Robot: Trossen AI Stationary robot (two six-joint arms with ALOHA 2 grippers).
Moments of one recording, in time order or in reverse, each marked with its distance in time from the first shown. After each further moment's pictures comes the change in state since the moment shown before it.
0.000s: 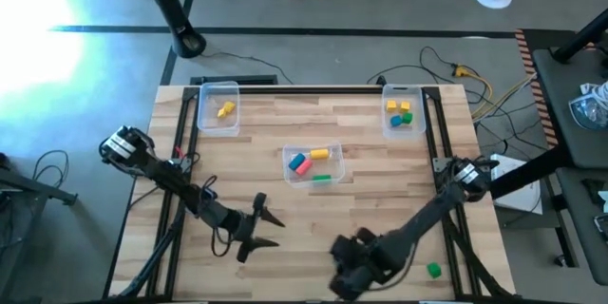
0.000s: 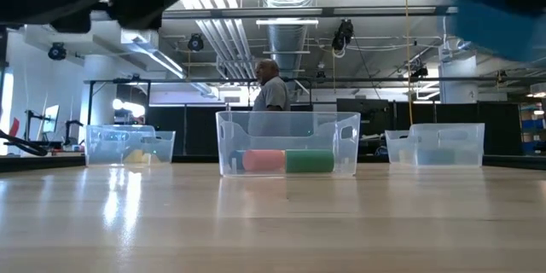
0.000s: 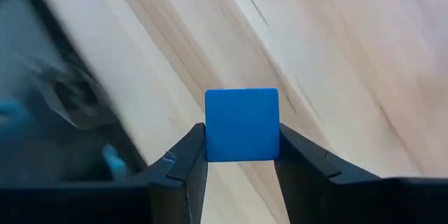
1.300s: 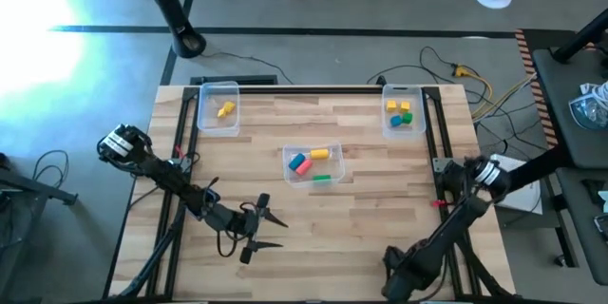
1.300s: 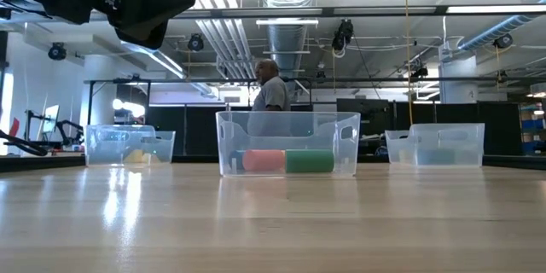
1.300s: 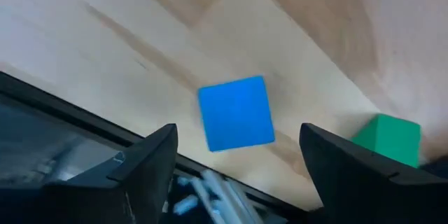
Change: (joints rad) left arm 0.005 -0.029 0.075 -0.170 -0.019 -0.352; right arm 0.209 -0.109 -0.431 0.086 -0.608 0.501
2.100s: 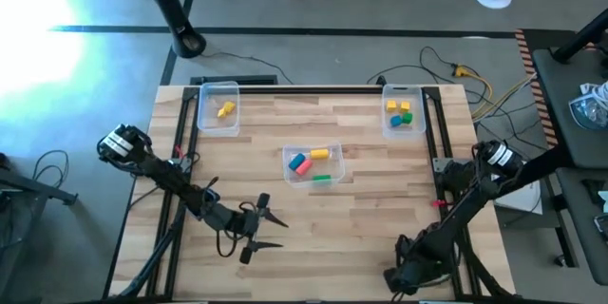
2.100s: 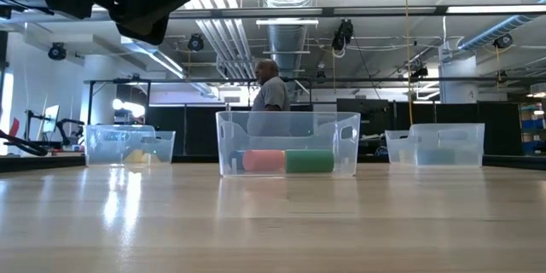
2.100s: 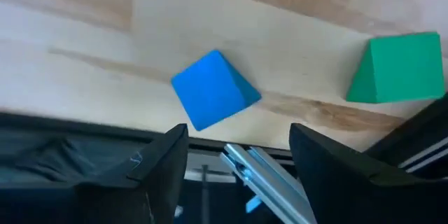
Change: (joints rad) left arm 0.000 0.000 0.002 0.021 0.000 0.014; right arm 0.000 -0.176 -0.219 0.246 -0.027 0.471
